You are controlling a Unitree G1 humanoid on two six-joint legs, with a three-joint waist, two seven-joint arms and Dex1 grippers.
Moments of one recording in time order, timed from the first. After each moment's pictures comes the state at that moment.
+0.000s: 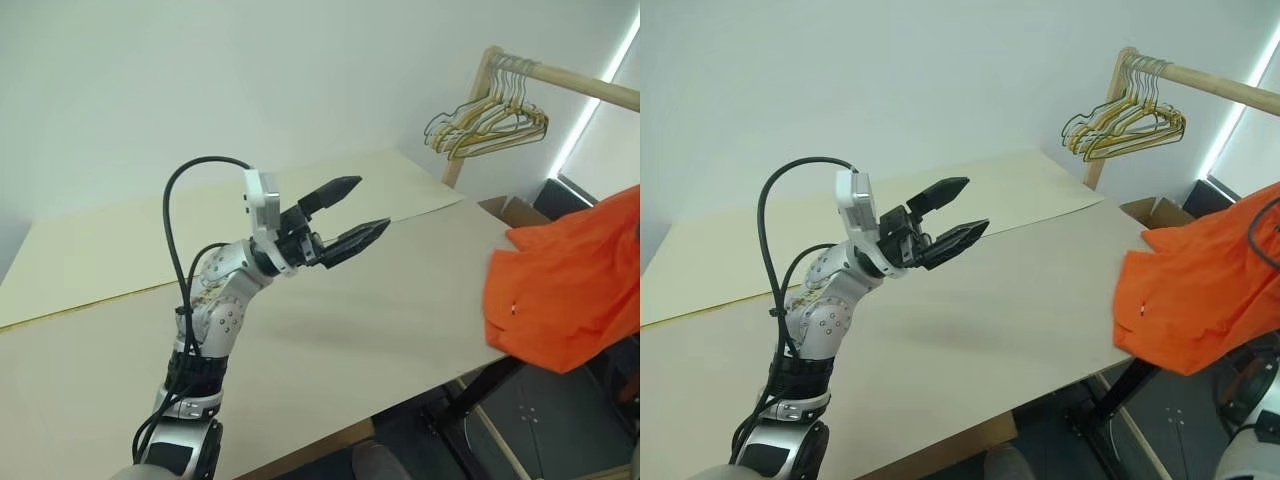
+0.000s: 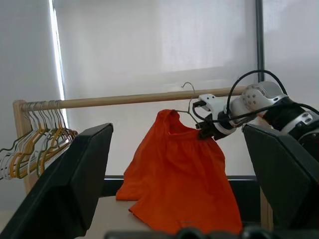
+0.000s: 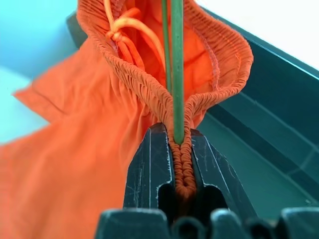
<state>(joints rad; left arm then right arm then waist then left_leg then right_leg) -0.54 0.18 -0.05 -0.19 -0.66 0.33 -0.84 -0.90 -0.98 -0.54 0.58 0.02 1.12 0.07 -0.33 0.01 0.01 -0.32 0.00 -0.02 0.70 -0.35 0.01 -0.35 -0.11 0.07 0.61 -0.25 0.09</state>
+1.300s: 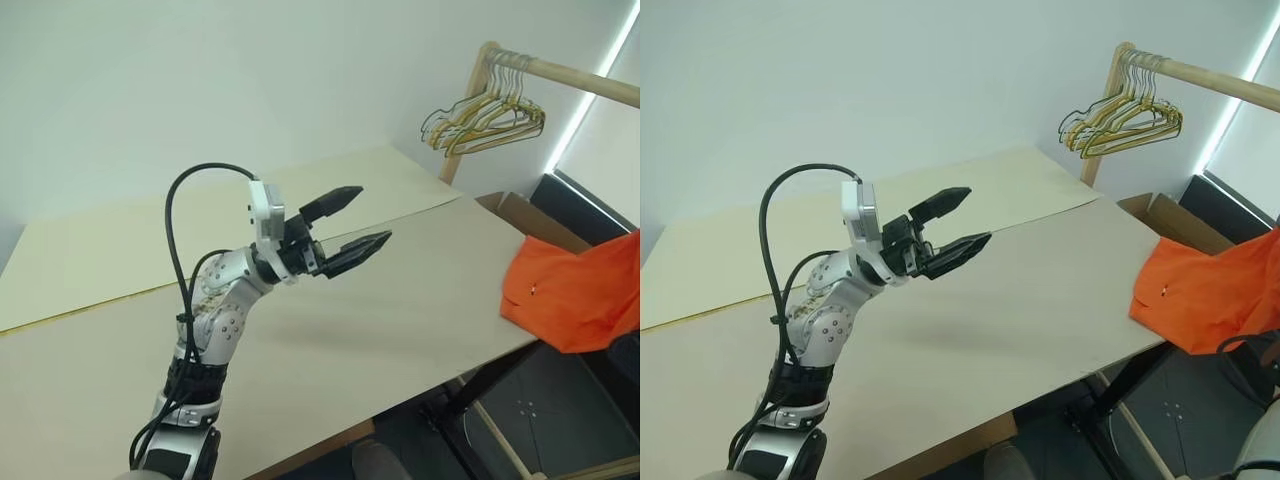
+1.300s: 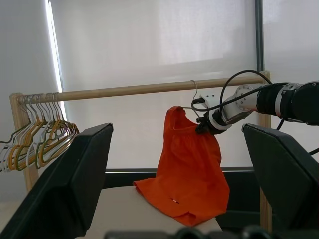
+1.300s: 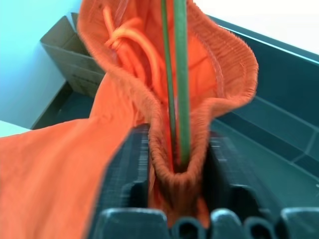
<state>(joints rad) -0.49 0.19 -0.06 -0.21 -0.63 0.30 -0.85 -1.13 -1.09 -0.43 1.31 0.08 0.59 -0.02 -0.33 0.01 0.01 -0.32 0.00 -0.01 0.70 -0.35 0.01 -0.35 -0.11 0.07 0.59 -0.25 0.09</state>
